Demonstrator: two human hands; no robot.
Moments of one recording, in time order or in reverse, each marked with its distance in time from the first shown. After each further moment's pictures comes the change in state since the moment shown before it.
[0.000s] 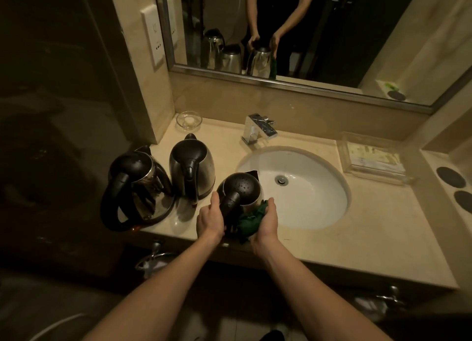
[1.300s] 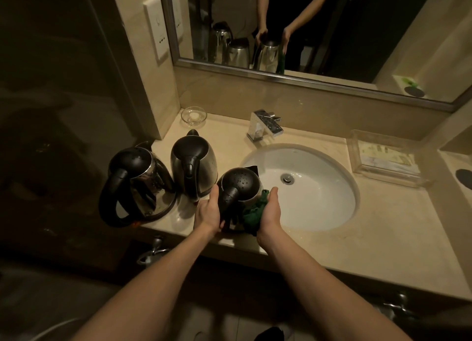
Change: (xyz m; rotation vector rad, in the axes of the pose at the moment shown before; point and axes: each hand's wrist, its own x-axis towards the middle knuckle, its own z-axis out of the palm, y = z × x) left_hand 0.014 0.002 -0.004 0.007 -0.084 -0.038; right_hand 0.024 -0.022 0.004 -0.157 -0.017 -0.039
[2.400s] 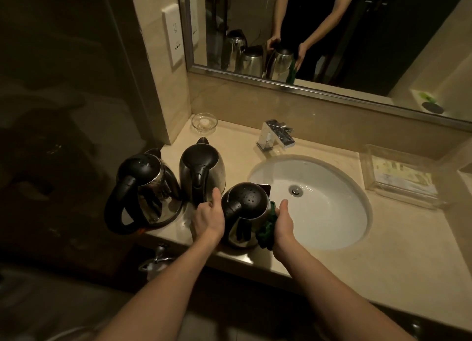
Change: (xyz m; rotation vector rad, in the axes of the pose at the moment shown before) left_hand 0.019 0.008 -0.004 0.186 0.299 0.175; right_hand 0.019 -0.014 -0.010 -0.290 0.047 0.040
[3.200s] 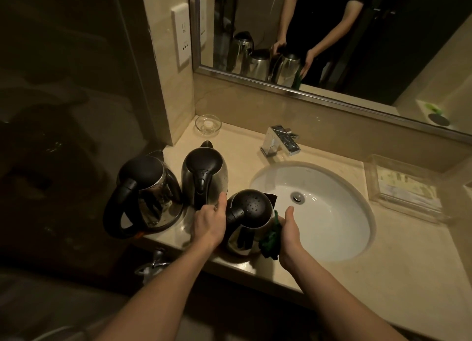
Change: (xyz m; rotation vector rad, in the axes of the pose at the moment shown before) left_hand 0.014 0.000 -0.005 0.107 -0.109 0.081; right_hand 0.013 -0.005 -0.009 -0.058 -0.046 0.002
